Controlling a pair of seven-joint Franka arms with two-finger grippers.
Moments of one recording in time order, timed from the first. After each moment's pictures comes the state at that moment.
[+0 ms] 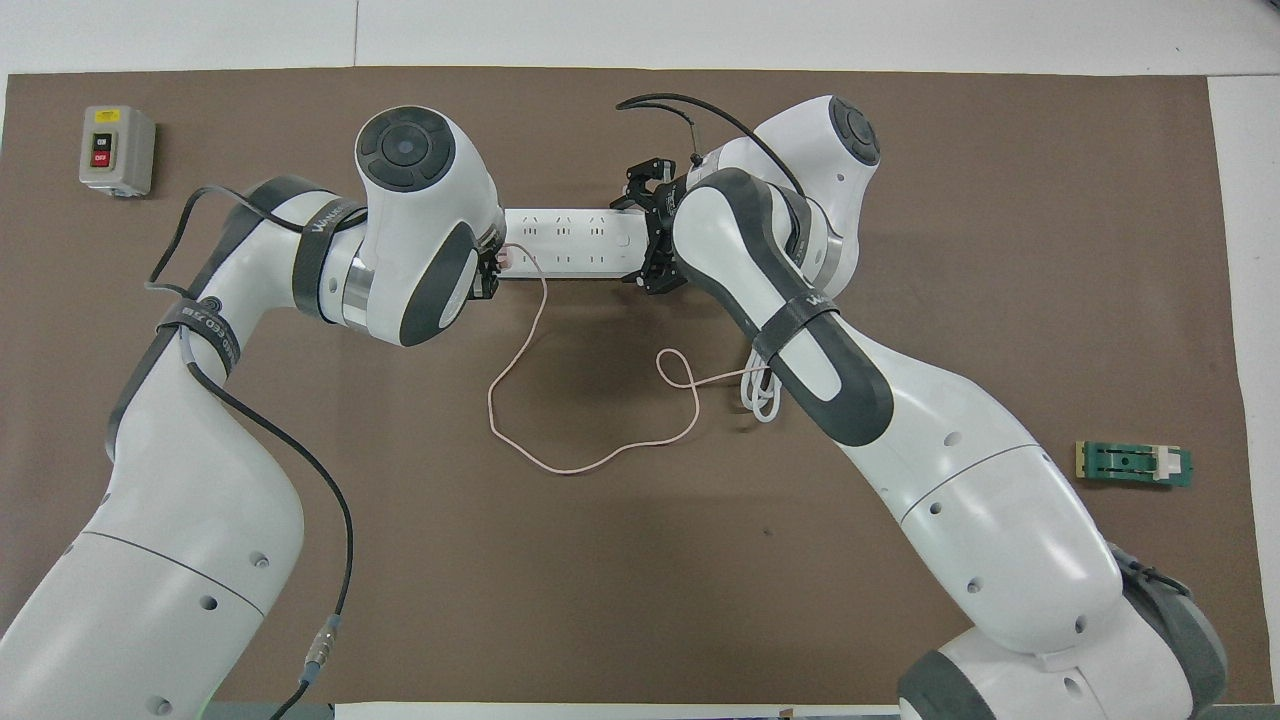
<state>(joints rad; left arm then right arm) -0.45 0.57 0.03 -1.52 0.04 2.14 -1.99 0.38 0.90 0.00 -1.17 0.76 2.14 1.39</state>
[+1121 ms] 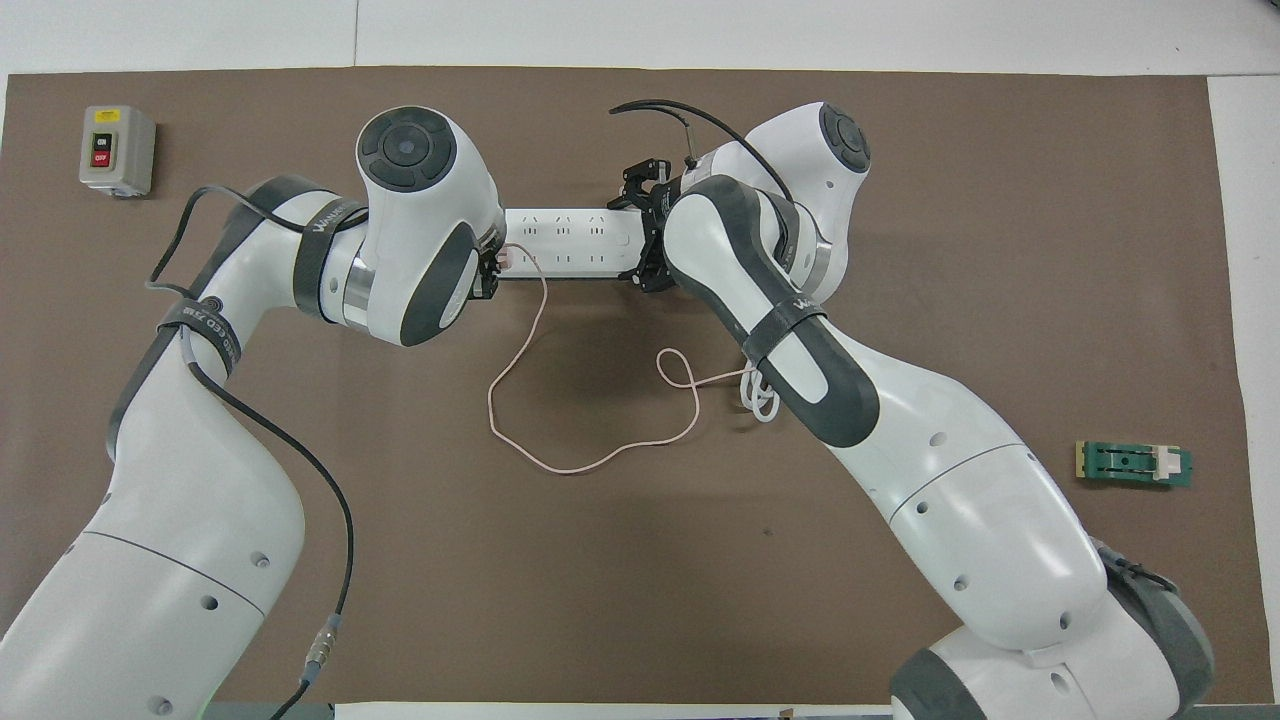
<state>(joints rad) -0.45 0.57 0.03 -1.52 0.04 2.13 -1.98 0.40 0.91 0.00 -1.16 0.76 2.17 1.39</state>
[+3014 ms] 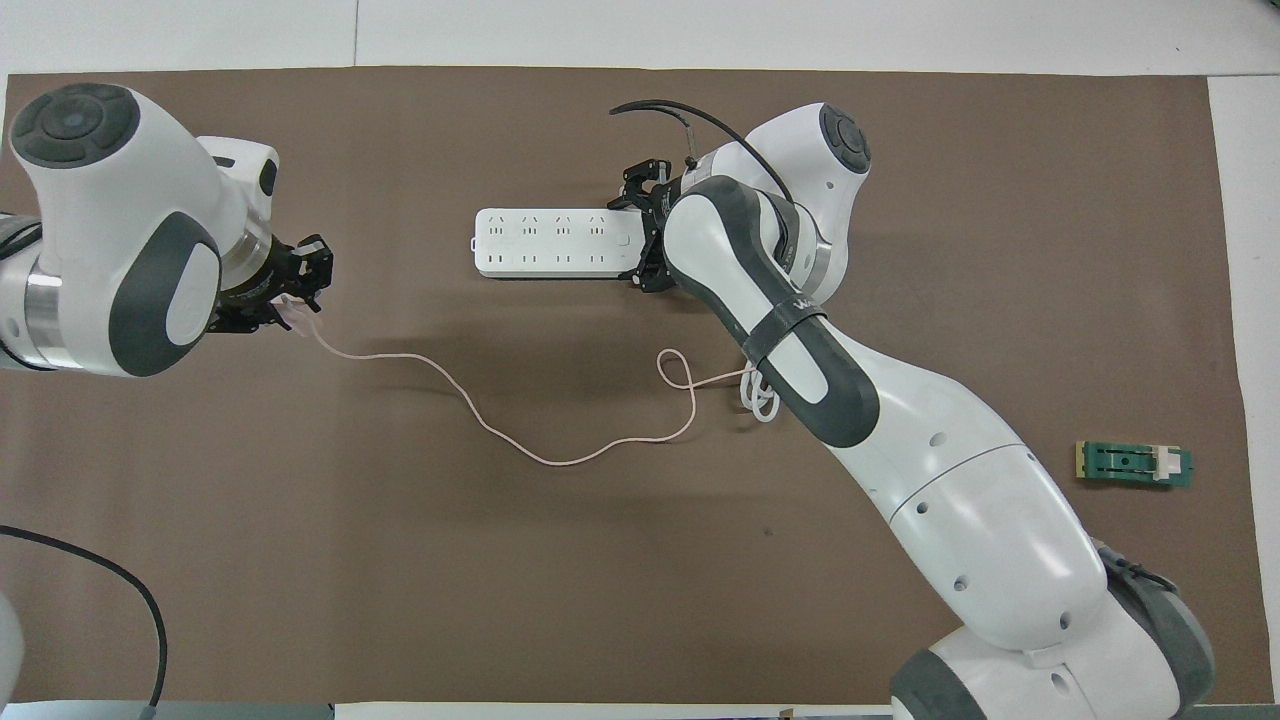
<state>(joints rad) -0.20 0.24 0.04 -1.77 0.06 1.87 -0.72 0.40 0.91 0.00 -1.16 0.76 2.18 1.39</state>
